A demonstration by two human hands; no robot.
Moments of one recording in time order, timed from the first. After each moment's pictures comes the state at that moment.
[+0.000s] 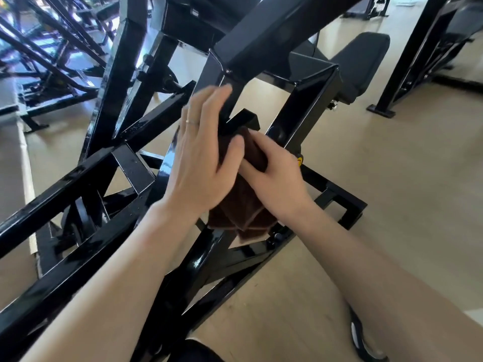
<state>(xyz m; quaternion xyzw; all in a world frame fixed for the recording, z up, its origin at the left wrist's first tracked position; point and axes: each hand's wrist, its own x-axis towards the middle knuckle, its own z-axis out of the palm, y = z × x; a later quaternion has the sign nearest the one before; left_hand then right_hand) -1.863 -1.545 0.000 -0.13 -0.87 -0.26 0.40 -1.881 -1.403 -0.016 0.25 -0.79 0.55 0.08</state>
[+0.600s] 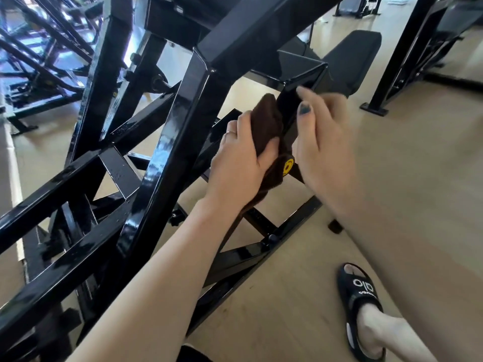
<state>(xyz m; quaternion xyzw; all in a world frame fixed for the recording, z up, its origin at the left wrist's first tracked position) -1.910 -1.491 -0.029 -0.02 -0.92 -0.29 0.27 -1.918 -1.345 0.002 0.16 -0.86 0.39 0.28</state>
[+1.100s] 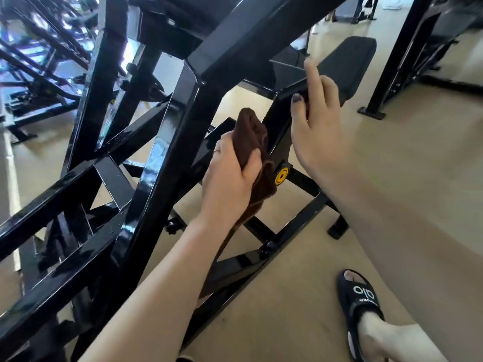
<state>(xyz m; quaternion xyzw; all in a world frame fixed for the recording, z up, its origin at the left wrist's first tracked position) -1.908 -1.495 -0.040 0.02 -0.87 -0.42 0.25 -1.977 -1.344 0.007 0.16 -0.84 0.44 0.28</state>
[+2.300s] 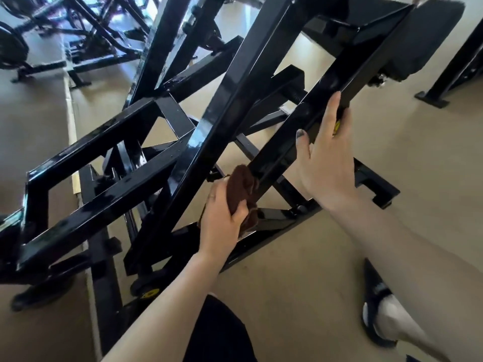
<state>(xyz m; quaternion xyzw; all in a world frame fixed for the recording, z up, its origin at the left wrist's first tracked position) -1.759 -1.557 -0.204 0.15 -0.87 -0.42 0.23 -1.872 -1.393 -0.085 0.14 -0.92 0.32 0.18</state>
